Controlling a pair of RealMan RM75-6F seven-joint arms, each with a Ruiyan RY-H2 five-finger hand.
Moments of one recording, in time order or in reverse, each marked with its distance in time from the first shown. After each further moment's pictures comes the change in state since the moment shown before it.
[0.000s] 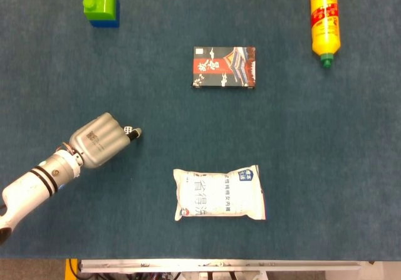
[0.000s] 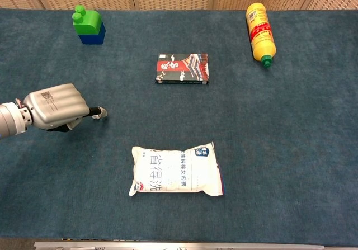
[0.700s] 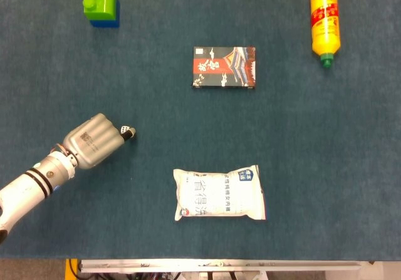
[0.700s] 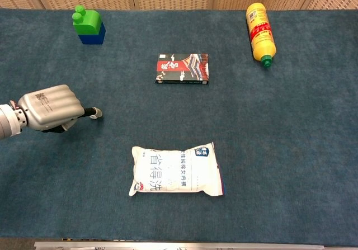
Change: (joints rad) left arm 0.008 0.001 0.026 0.021 -0.011 0.030 -0.012; right arm 0.003 -0.005 -0.002 0.002 0.003 -0.008 -0.008
